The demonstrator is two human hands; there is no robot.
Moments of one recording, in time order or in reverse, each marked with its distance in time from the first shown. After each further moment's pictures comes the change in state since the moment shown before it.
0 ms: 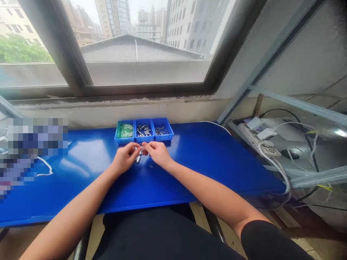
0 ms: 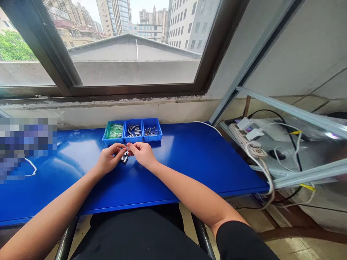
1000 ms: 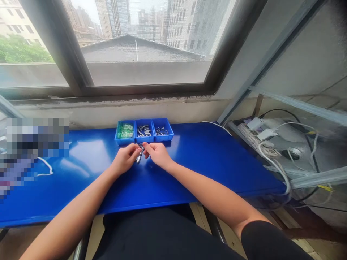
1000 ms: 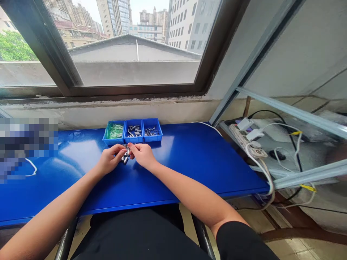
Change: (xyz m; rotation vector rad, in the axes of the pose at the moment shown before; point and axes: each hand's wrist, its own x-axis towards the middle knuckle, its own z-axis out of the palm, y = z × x) left_hand 0.000 -0.004 -0.001 0.014 -0.069 -0.013; right_hand 0.000 0.004 -0.002 -0.106 -0.009 0.009
